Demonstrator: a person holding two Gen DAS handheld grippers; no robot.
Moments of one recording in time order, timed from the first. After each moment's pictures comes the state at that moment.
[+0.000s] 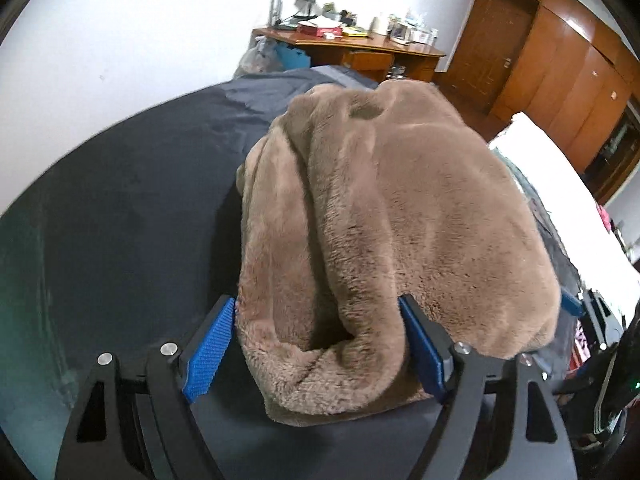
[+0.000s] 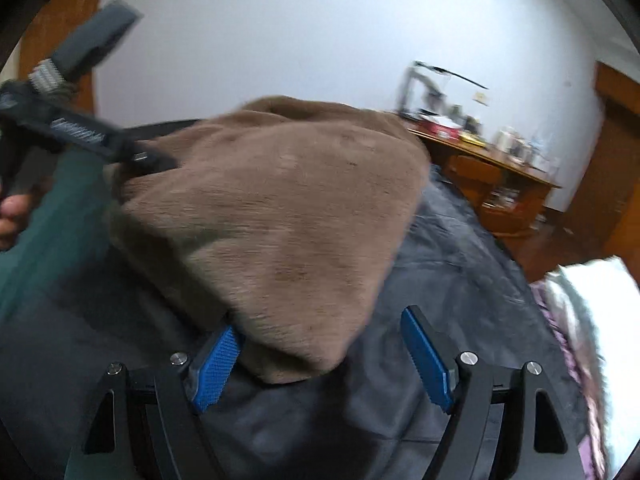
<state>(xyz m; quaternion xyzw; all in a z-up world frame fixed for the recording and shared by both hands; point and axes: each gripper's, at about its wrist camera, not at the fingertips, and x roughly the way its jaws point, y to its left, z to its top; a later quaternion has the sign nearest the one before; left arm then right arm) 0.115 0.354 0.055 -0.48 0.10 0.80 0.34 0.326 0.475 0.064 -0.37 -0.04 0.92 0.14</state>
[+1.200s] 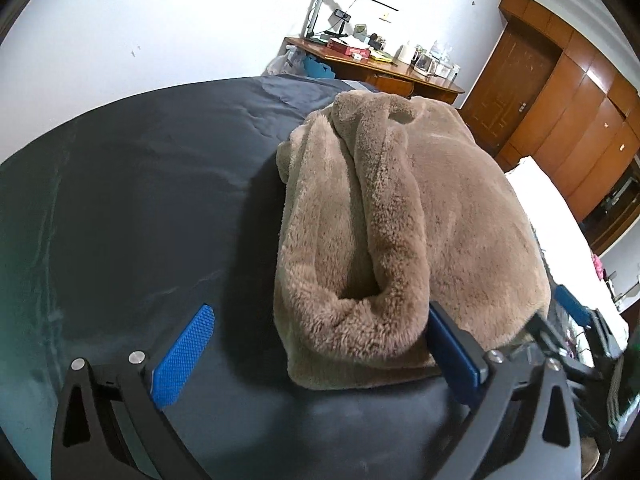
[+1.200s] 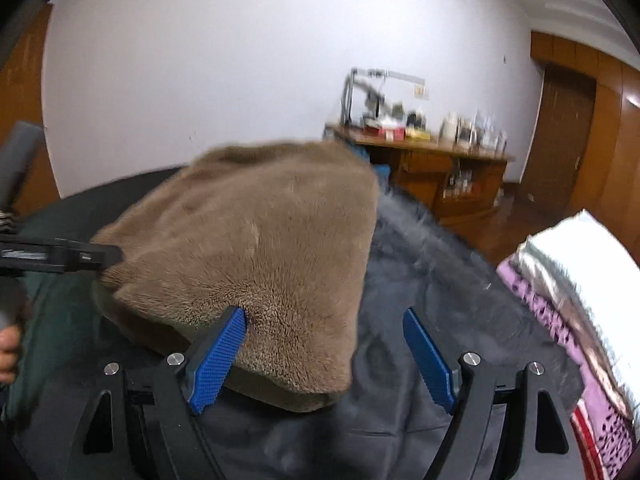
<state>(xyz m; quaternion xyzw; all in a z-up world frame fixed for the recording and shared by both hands) 0.137 0.289 0.041 -0.46 0.03 0.82 0.33 0.316 0.471 0.083 -0.33 0.04 0.92 0.21</state>
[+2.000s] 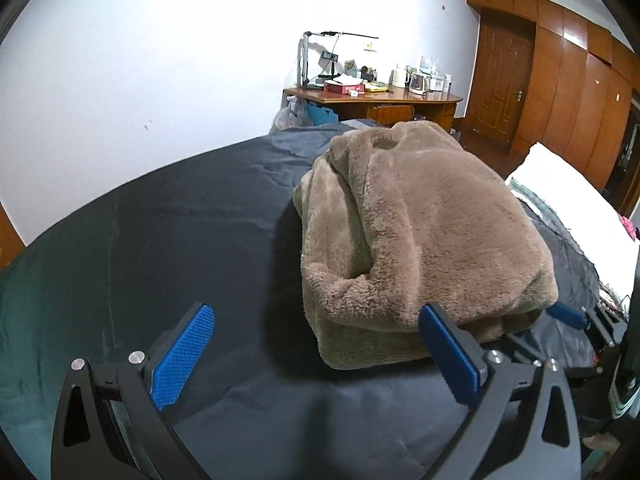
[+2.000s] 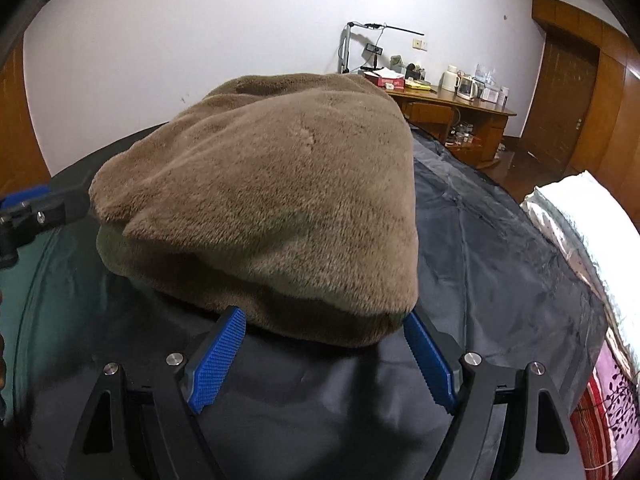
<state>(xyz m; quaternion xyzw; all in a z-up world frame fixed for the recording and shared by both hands) 0.185 0.273 0.072 -0.35 0.11 0.88 0.31 0.311 0.432 0.057 -0.40 0.07 0.89 0.21</state>
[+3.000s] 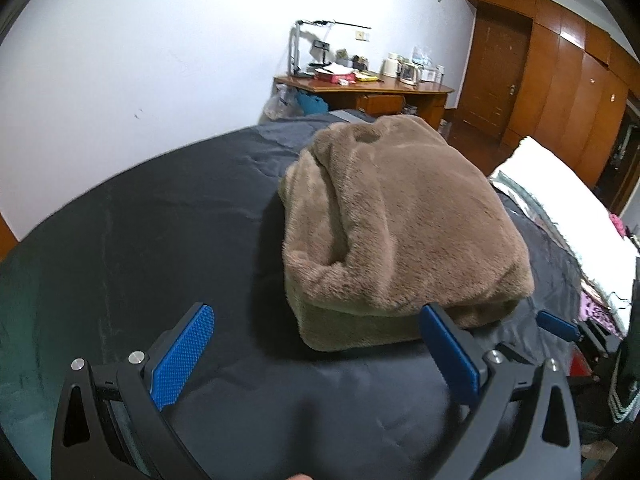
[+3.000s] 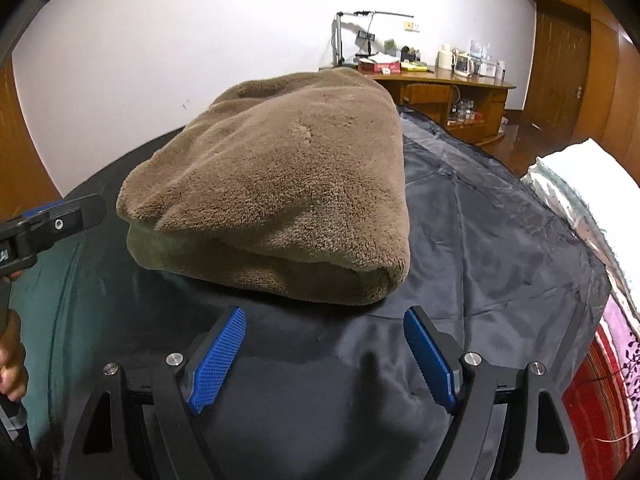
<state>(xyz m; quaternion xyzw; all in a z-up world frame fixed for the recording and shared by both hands) 0.190 0.279 0.079 -0.38 0.11 0.85 0.33 0.336 0.419 0.071 -0.41 0.12 0.88 0.21</state>
